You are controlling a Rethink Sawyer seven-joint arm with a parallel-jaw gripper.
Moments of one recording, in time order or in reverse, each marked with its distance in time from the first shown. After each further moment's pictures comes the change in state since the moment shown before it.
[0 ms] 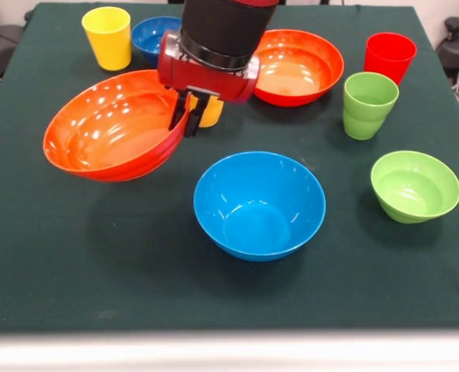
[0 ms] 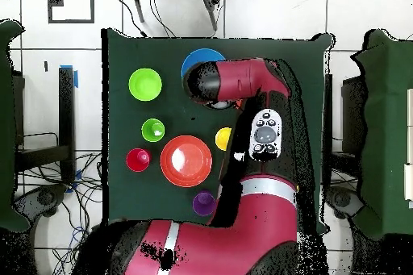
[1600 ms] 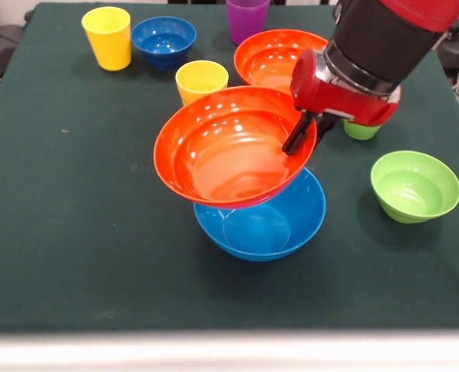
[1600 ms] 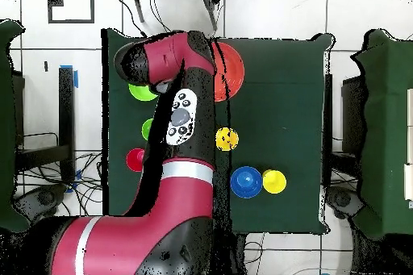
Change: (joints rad) arm 0.237 0.156 -0.120 -0.275 0.087 0.178 0.067
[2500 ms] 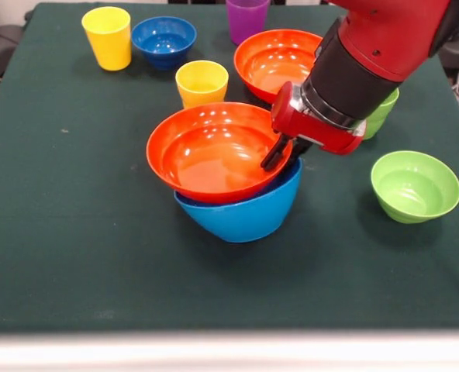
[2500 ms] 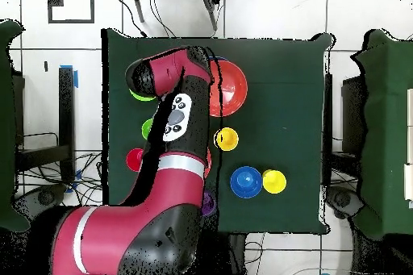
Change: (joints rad) arm 0.030 0.104 -0.082 -0.001 0.011 -0.068 0.152
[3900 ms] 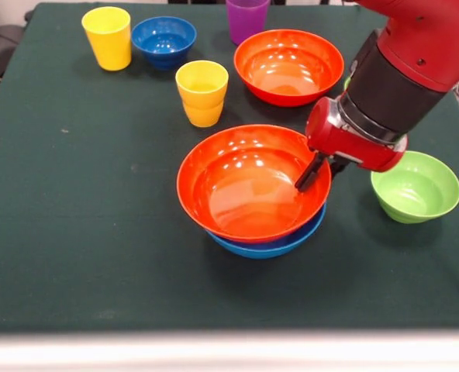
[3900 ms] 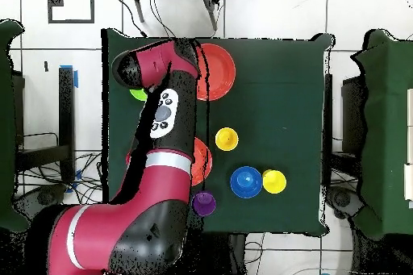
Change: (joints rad) arm 0.037 0.065 -0.047 -0.115 0.102 0.000 0.000
